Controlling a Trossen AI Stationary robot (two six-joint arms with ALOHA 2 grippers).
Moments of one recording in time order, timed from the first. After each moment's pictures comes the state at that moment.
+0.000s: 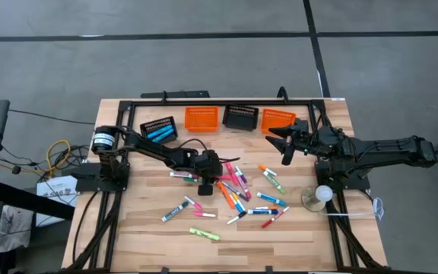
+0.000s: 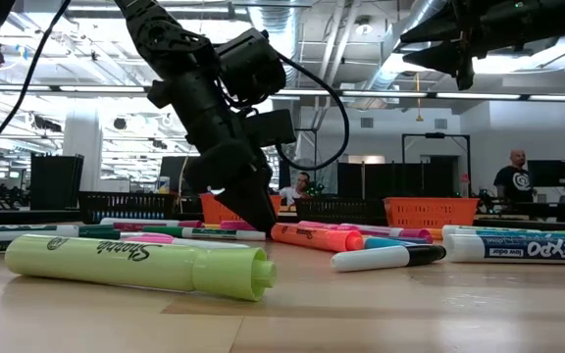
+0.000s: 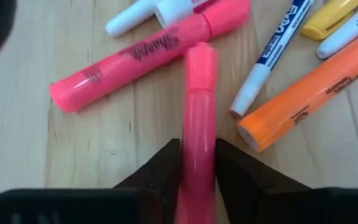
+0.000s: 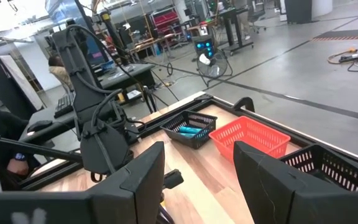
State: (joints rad) left arm -0.03 1.90 1.00 -0.06 -0.04 0.16; right arm -0.06 0.67 0.44 0.16 0.27 0.29
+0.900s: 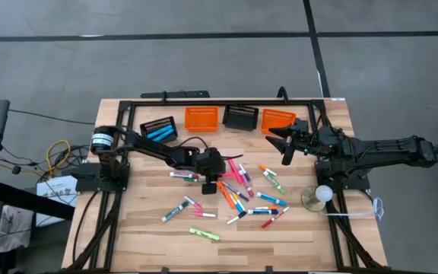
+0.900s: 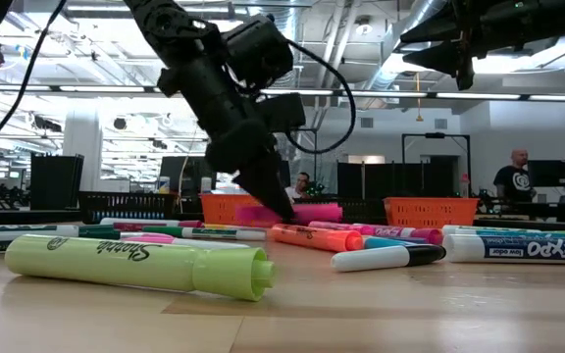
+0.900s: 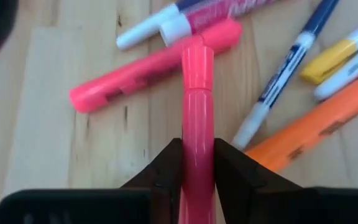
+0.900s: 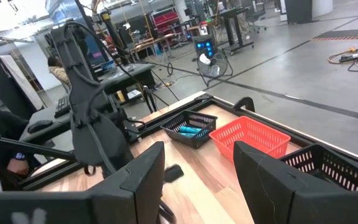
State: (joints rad) left arm -0.03 1.87 1.05 -0.09 -0.05 0.11; right arm -0.06 0.67 0.44 0.16 0.27 0.29
